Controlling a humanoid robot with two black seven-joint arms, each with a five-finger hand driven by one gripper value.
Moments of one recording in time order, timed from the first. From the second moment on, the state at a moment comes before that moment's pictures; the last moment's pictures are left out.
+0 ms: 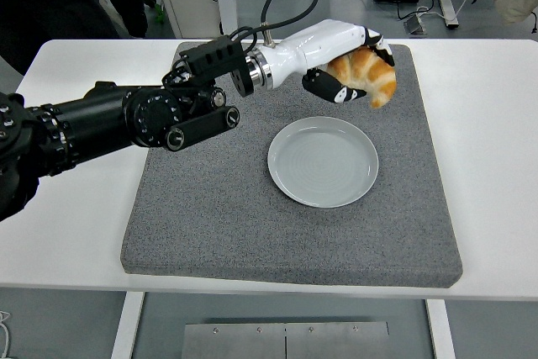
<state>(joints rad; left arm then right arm) -1.39 0.00 0.25 -0.75 0.89 0.33 -0.52 -0.09 0.00 0.01 0.13 -0.11 0.03 0.41</state>
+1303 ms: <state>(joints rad) -1.15 0.00 0.26 -0.74 0.94 0.41 -0.52 -0.08 0.00 0.01 0.13 -0.11 0.03 0.41</state>
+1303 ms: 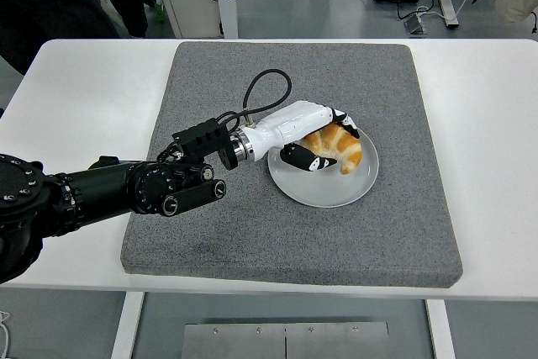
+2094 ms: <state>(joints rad) -1.13 0.00 0.29 -0.72 0.93 0.43 -0.52 -0.08 0.00 0.01 0.13 -0.11 0.03 0.41</state>
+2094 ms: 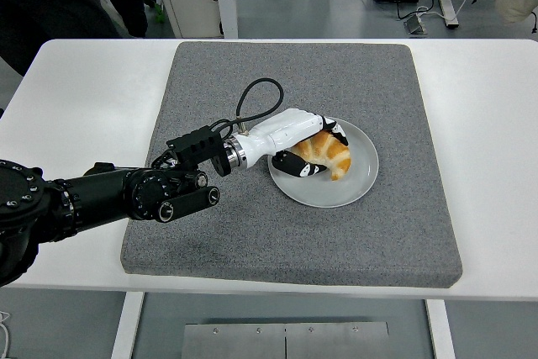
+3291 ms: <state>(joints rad) -1.10 0.00 0.28 -0.71 0.91 0.42 -0.54 -0.09 0.00 0.00 0.14 -0.11 0.03 0.41</state>
